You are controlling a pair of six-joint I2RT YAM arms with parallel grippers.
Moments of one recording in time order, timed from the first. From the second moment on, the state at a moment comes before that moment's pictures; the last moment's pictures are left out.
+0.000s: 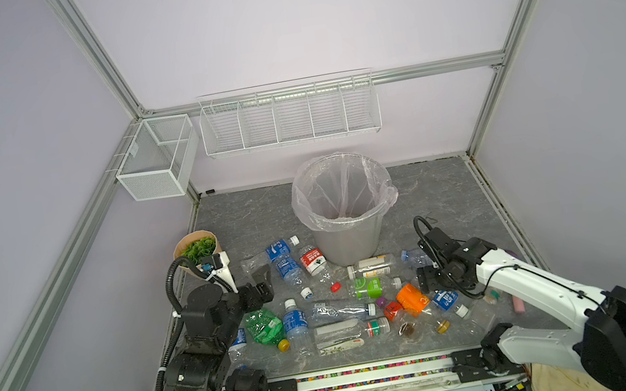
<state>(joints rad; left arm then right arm) -0.26 0.48 0.80 -0.73 0.00 -0.36 0.53 1.19 0.76 -0.93 0.13 0.55</state>
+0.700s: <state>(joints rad) -0.26 0.47 0.80 -0.73 0.00 -0.36 0.53 1.34 0.74 -0.84 0.16 0.56</state>
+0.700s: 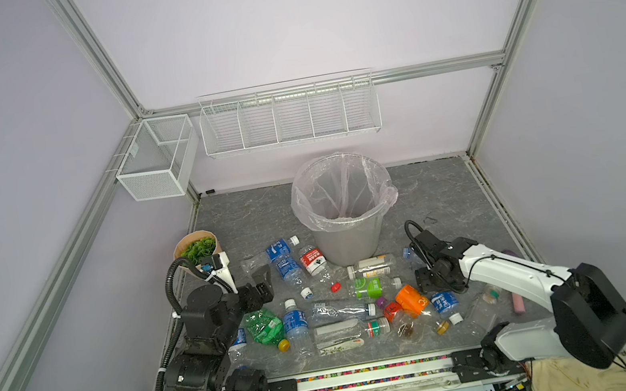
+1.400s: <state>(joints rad) -0.26 0.47 0.80 -0.73 0.00 -0.36 0.55 1.00 0.88 -0.97 0.20 0.54</state>
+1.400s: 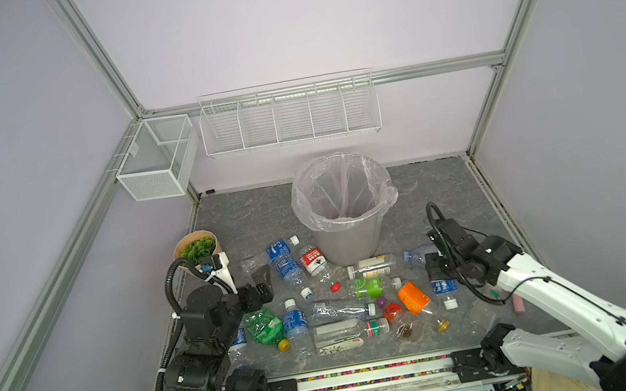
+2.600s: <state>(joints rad) -0.26 0.46 0.79 -0.73 0.00 -0.37 0.56 0.92 1.44 -0.68 -0.07 0.42</state>
